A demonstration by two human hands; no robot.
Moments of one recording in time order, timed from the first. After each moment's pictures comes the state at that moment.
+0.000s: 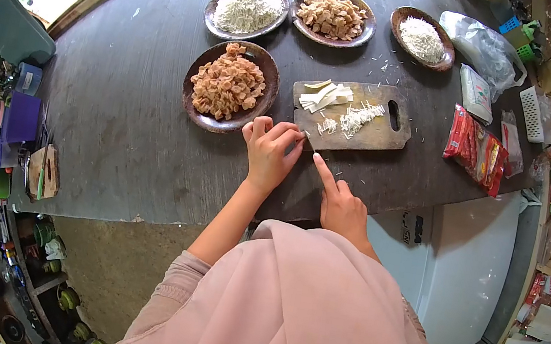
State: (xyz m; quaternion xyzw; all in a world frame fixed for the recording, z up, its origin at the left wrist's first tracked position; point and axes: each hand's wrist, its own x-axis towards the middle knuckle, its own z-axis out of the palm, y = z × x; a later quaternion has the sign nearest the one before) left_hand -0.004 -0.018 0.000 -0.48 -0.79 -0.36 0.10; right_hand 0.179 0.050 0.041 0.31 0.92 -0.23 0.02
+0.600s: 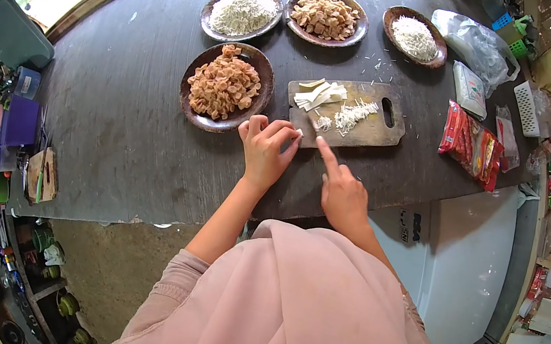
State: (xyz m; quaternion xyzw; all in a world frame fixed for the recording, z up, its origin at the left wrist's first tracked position) left_hand -0.003 -0.017 -0.002 -0.48 -0.79 -0.36 0.12; right_hand 0.172 0.068 0.040 0.32 0.92 -0.24 -0.01
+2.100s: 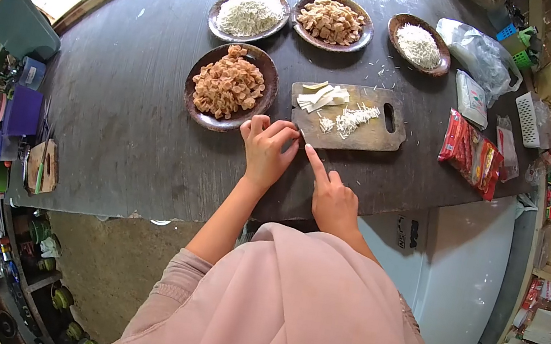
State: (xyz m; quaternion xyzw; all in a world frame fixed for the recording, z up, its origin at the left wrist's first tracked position) left_hand -0.003 -0.016 0.000 -0.47 -0.79 -0.36 0.12; right_hand 0.167 0.053 0.032 0.30 0.93 -0.21 -0.01
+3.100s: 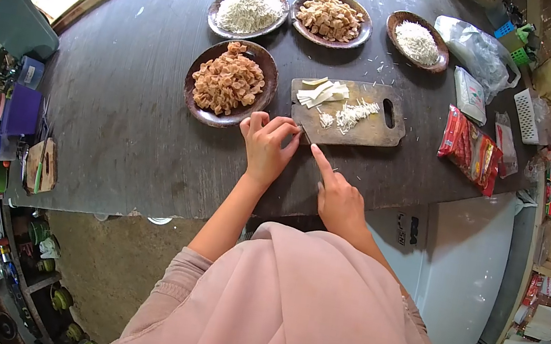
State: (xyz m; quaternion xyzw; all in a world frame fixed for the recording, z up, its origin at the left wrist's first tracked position) left_hand -0.001 -0.017 -0.002 -0.46 -0.80 -0.37 0.11; right_hand 0.180 0.058 0.041 0.28 0.92 -0.26 -0.01
